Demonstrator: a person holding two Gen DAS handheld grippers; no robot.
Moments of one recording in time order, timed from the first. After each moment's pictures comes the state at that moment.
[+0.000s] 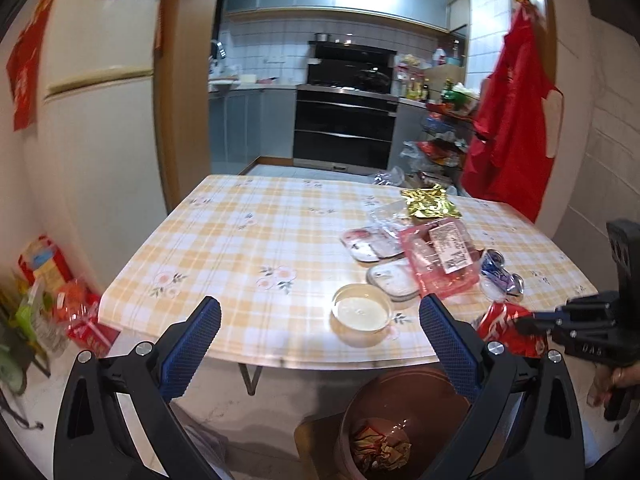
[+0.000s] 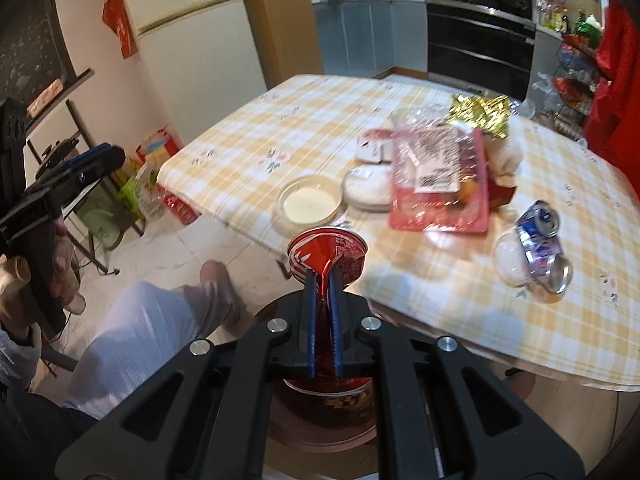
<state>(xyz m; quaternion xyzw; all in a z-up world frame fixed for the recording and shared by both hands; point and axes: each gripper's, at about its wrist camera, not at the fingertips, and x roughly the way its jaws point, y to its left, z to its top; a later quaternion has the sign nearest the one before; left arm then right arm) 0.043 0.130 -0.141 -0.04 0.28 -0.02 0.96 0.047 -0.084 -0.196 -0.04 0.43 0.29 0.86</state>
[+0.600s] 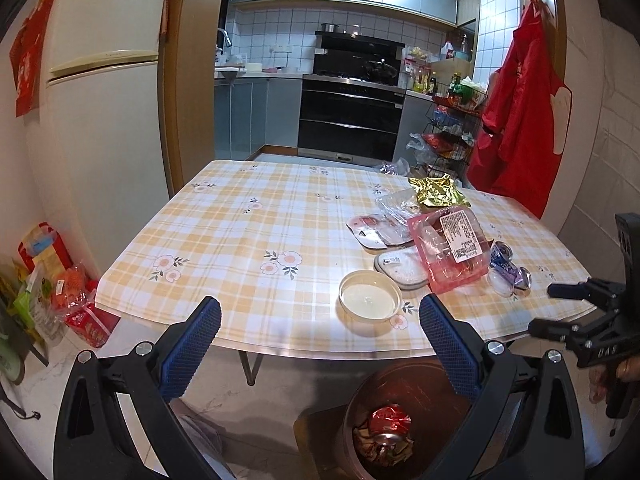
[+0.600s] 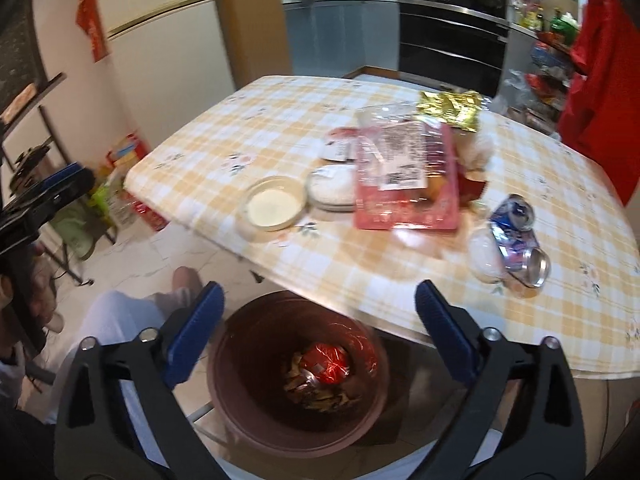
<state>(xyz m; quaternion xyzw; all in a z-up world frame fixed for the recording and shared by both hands) 0.046 0.131 -0.159 -0.04 0.29 -0.02 0.96 0.060 -0.098 -0.201 -0.04 0.42 0.22 0.88</state>
